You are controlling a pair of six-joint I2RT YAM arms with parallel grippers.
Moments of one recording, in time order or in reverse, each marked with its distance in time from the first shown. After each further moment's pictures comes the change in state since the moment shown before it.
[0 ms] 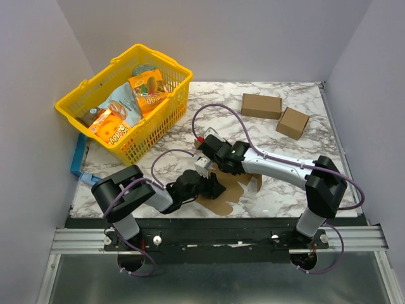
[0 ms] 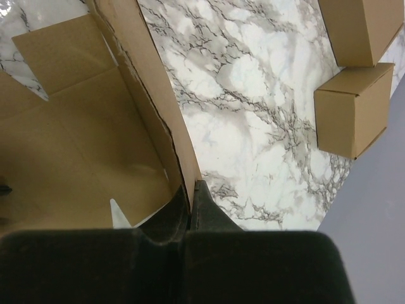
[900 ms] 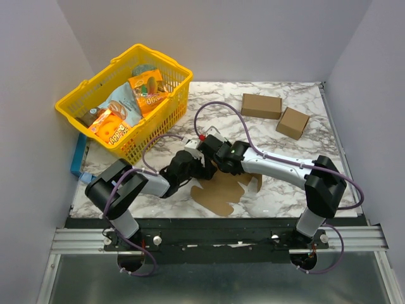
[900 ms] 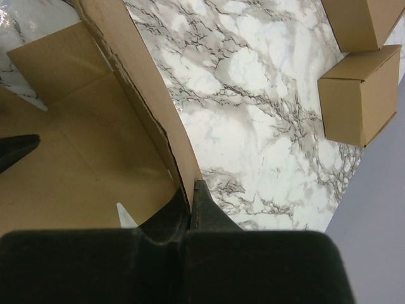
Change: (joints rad) left arm 0.217 -0.057 0.108 -0.228 -0.019 0.112; right arm 0.002 0.005 0.008 -0.022 0.023 0.085
